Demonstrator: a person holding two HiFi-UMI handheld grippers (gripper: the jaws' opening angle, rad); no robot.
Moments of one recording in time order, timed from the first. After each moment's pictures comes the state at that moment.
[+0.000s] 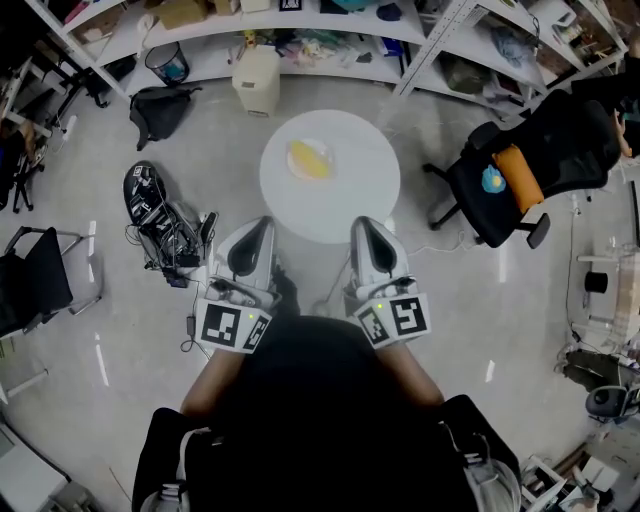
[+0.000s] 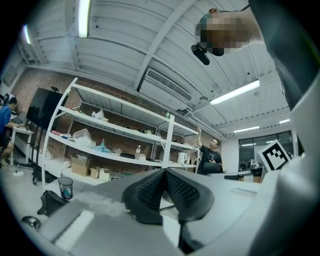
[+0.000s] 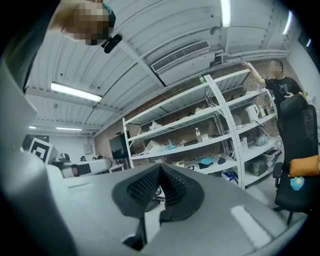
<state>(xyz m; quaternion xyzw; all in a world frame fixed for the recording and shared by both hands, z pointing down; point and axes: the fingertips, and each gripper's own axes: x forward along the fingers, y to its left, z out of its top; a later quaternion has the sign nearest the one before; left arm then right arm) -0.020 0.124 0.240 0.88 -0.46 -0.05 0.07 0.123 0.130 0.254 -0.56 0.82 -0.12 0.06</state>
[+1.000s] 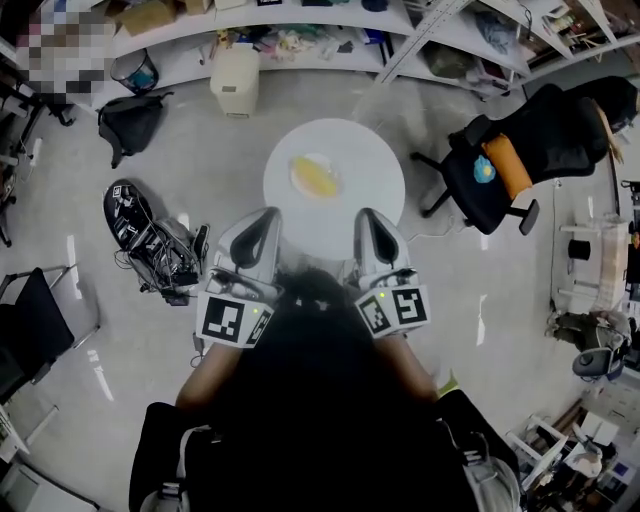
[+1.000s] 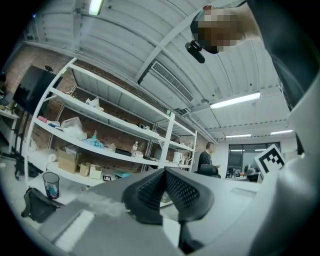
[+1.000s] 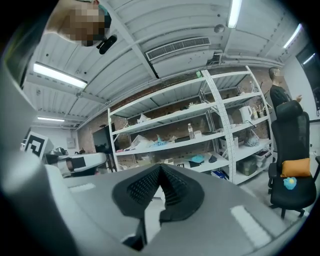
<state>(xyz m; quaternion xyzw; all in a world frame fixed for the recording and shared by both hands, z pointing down) -0.083 -0.013 0.251 0.91 -0.39 -0.06 0.10 0.061 0.009 0.273 -0.63 0.77 -0.13 0.03</state>
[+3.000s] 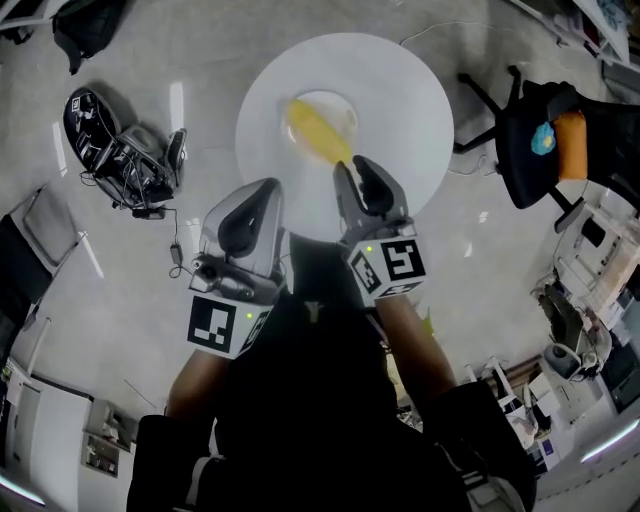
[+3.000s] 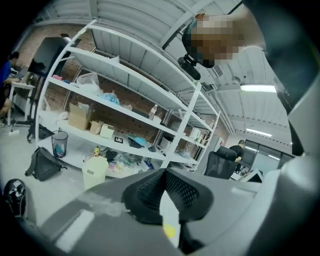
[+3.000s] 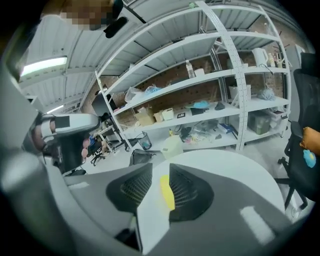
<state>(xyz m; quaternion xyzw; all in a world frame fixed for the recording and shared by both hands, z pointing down) -0.011 -0.138 0.467 0.87 -0.43 0.03 0.25 0.095 -0.126 0.563 -0.53 0.78 -0.31 -0.14</state>
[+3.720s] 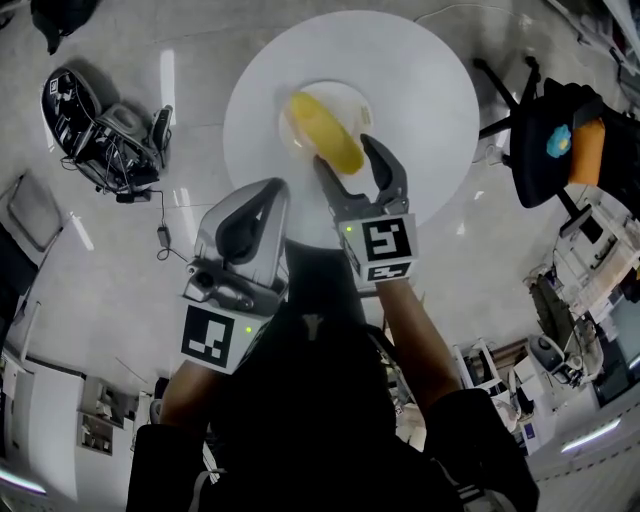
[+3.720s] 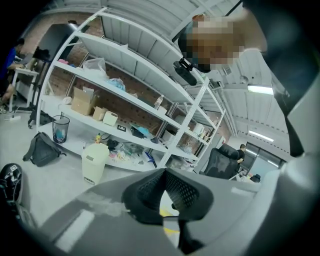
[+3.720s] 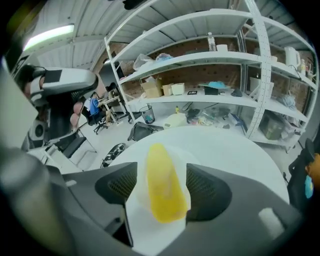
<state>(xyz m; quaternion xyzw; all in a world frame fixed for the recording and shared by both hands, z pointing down) -0.006 -0.156 0.537 0.85 -0.42 0.04 0.30 0.079 -0.135 0.676 -0.45 0.79 -0.30 -0.29</state>
